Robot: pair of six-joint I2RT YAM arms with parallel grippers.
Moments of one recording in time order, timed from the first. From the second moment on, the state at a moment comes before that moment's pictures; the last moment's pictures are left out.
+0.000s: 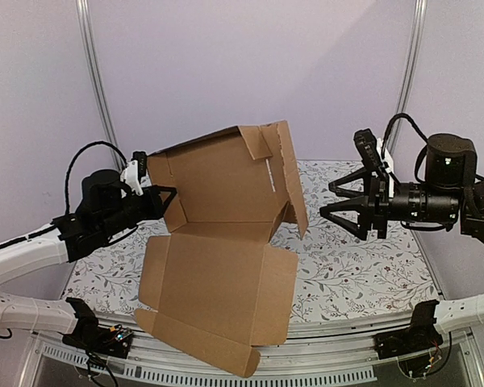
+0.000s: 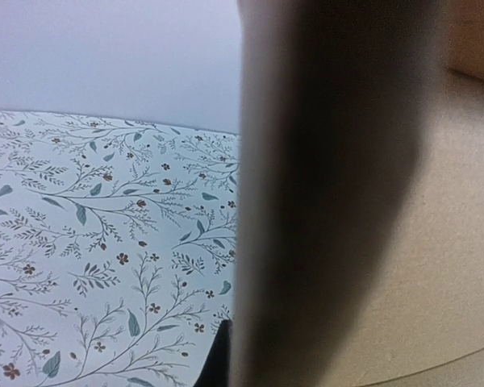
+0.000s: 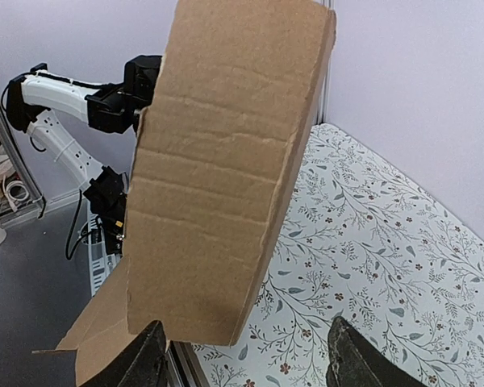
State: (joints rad) left arm -0.66 1.01 0.66 0.10 -0.08 -0.53; right arm 1.04 0.89 1.14 -0.52 -0.13 0.06
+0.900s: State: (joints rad) left arm -0.66 1.01 0.66 0.02 -0.12 -0.51; right arm 1.01 1.23 1.32 -0.42 -0.17 0.02
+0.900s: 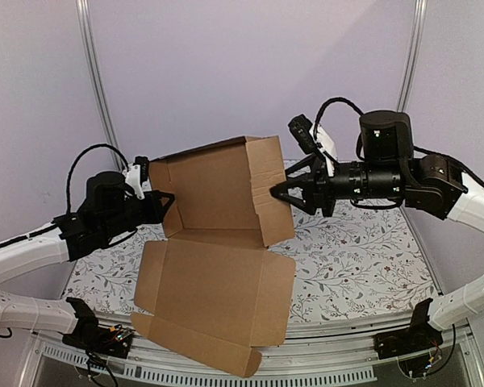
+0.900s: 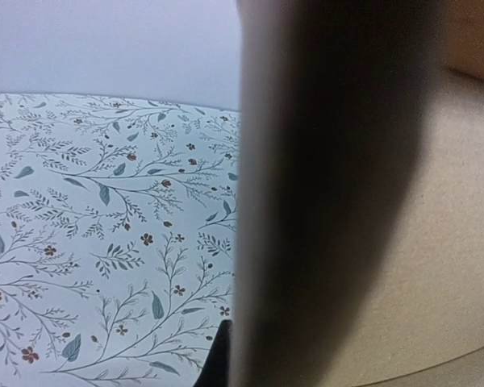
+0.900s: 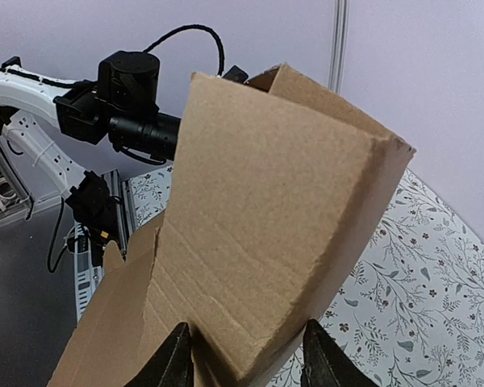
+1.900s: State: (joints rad) left arm -0.71 1.08 0.74 -0.21 -0.39 -0.52; right arm 1.05 1.56 1.45 -0.45 0.24 0.08
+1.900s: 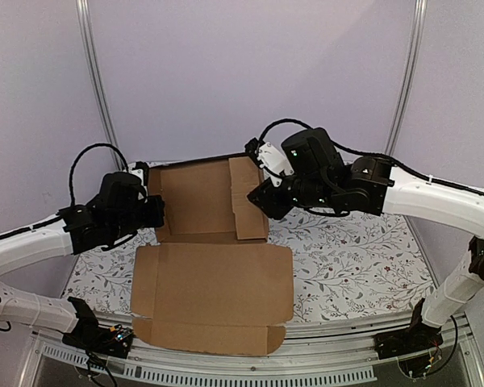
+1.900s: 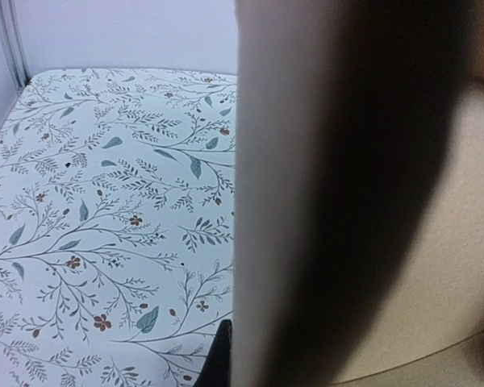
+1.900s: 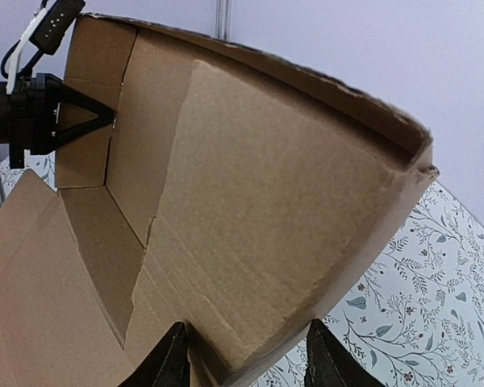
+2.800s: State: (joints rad) left arm -0.88 1.12 0.79 -0.30 -0.71 -0.52; right arm 1.06 1.71 1.47 -0.37 0.49 0.16
